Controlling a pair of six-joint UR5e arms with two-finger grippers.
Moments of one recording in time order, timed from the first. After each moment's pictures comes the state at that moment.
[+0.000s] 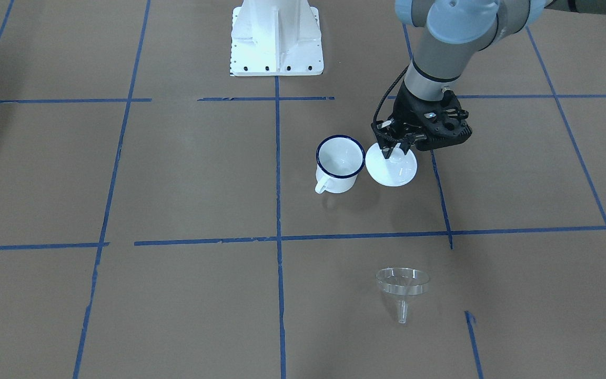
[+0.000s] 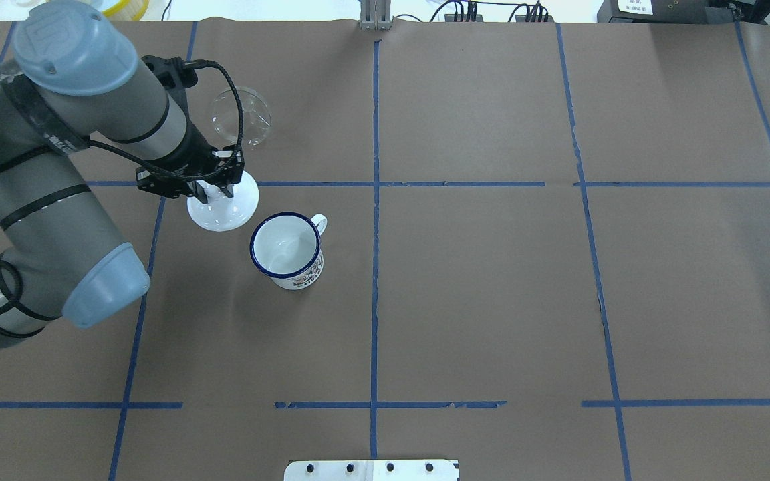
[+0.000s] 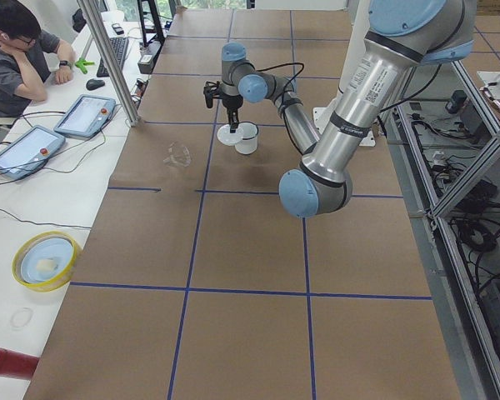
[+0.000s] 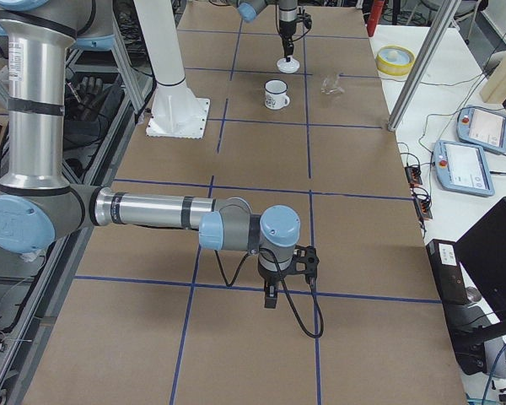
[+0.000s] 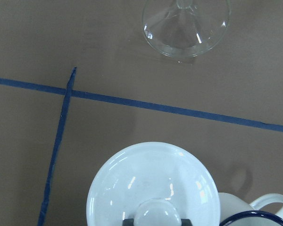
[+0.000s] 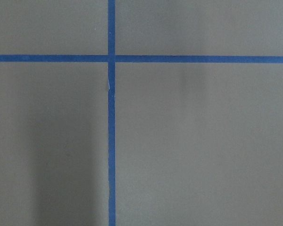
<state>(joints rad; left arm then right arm) -0.76 -2.14 -1.89 -1.41 -2.04 -1.29 1.57 -1.68 1.66 -1.57 2.29 0.01</state>
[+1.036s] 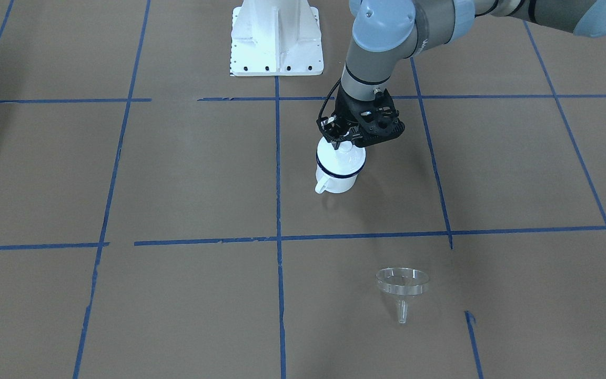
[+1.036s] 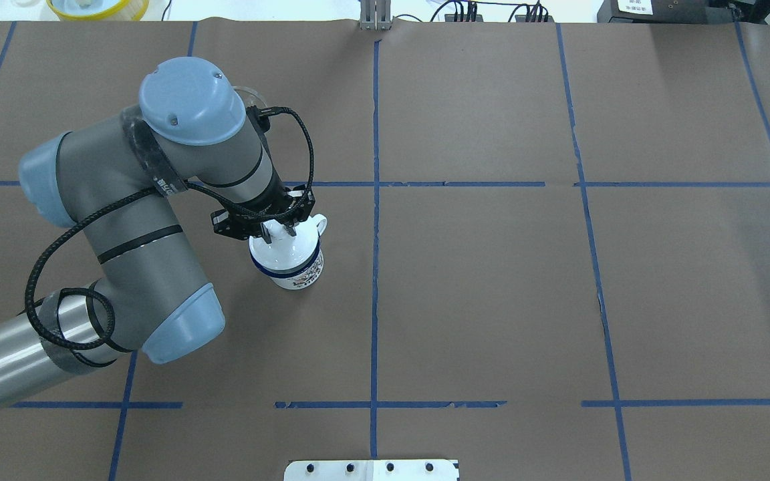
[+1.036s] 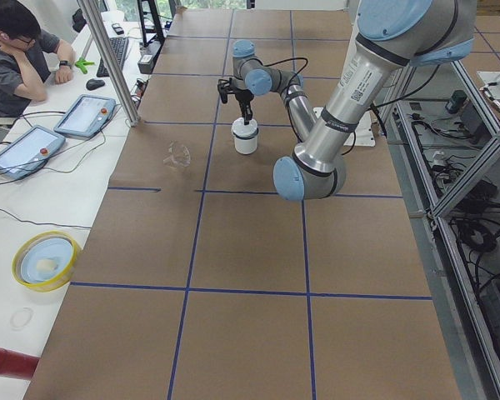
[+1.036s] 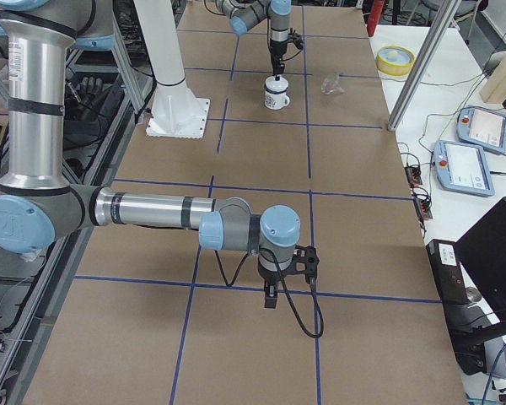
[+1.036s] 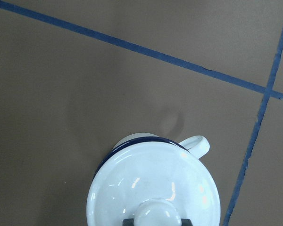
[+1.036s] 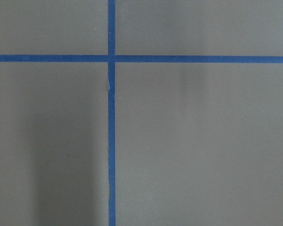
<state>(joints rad) -0.64 -2.23 -1.81 -1.42 -2.02 -1.42 1.57 -1.68 1.66 -1.57 2.29 0.01</state>
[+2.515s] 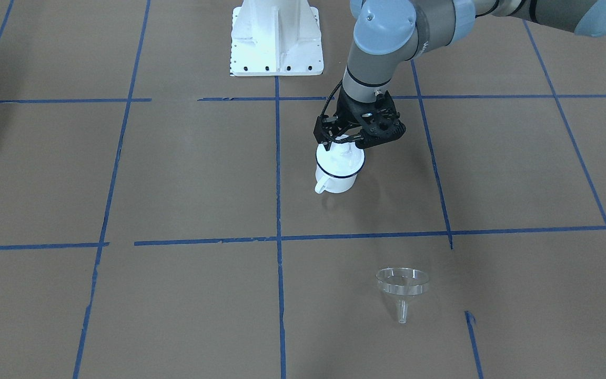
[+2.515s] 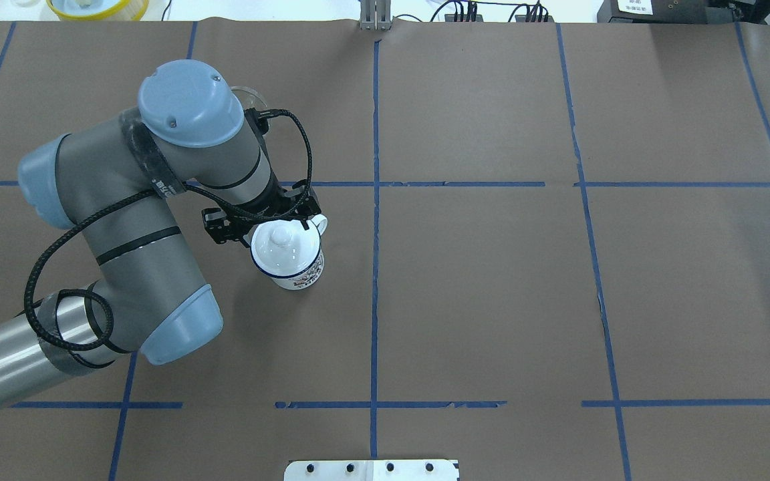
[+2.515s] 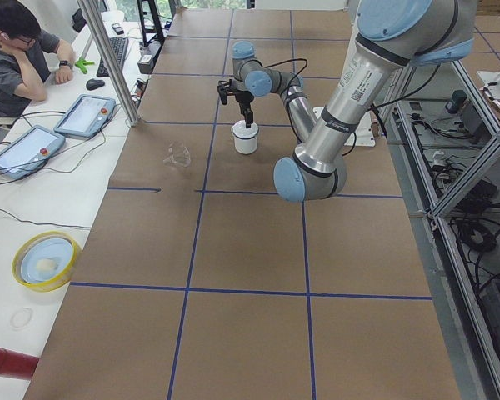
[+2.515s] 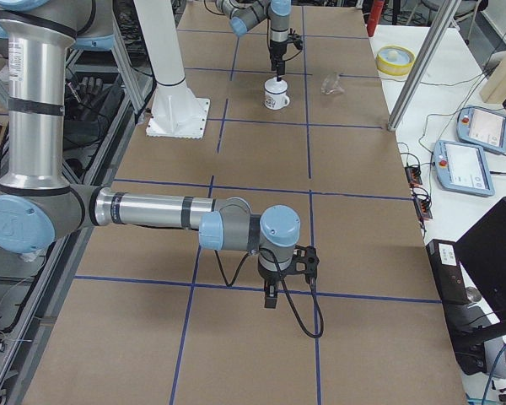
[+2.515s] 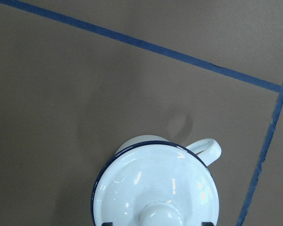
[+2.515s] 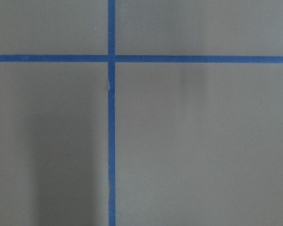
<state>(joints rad) -0.64 -2.22 -1.82 -1.42 -2.02 -1.41 1.57 -1.68 1.66 -1.57 2.29 0.01</state>
